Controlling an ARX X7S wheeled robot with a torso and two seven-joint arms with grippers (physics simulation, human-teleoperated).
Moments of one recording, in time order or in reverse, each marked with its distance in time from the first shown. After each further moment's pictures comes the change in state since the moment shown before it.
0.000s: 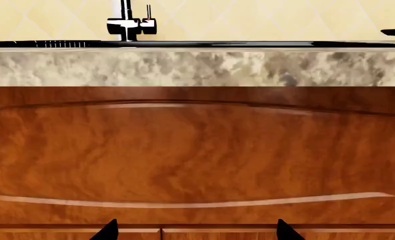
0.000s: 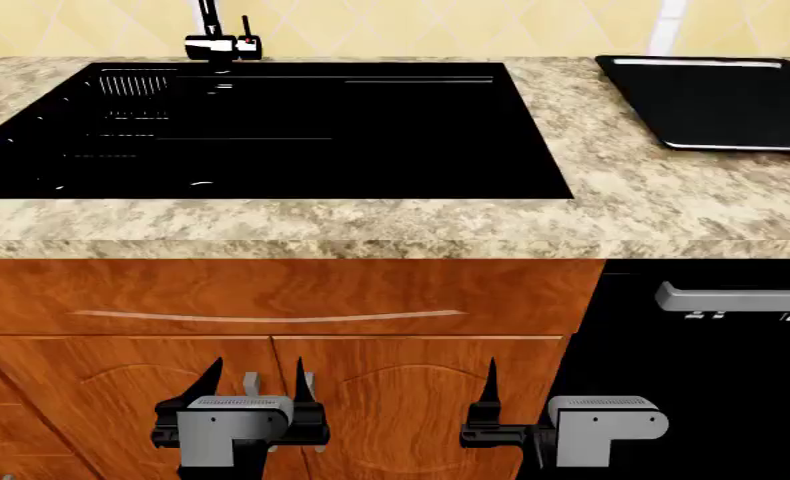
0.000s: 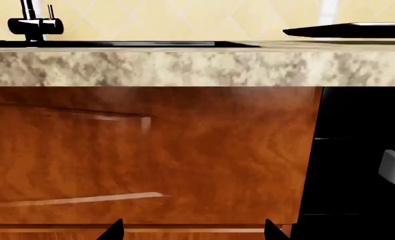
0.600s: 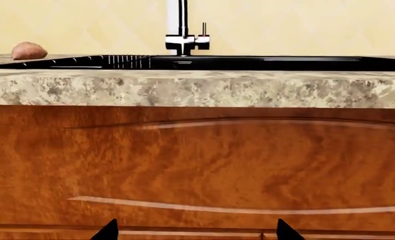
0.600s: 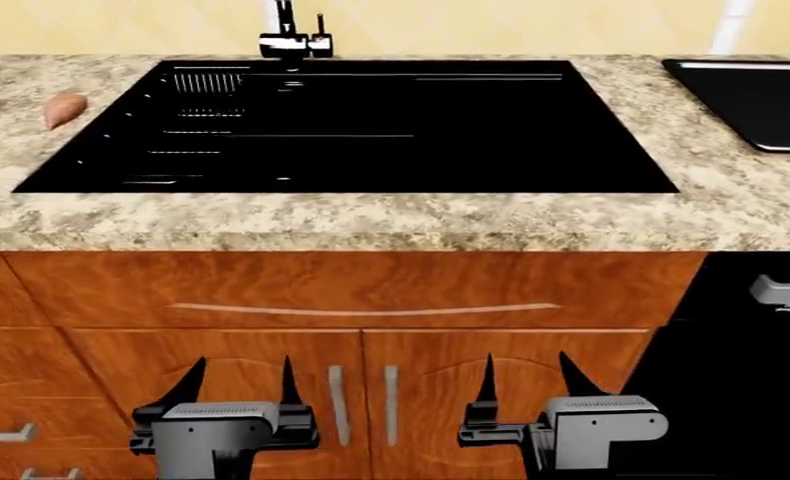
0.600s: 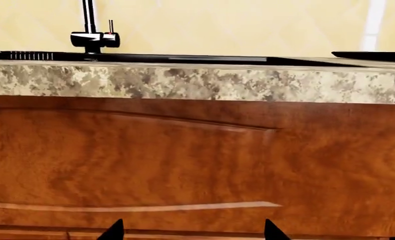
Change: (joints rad) left arm 0.069 -0.066 0.047 0.164 -0.063 -0.056 -0.078; right arm 0.004 0.062 -0.076 0.024 0.040 -0.074 0.055
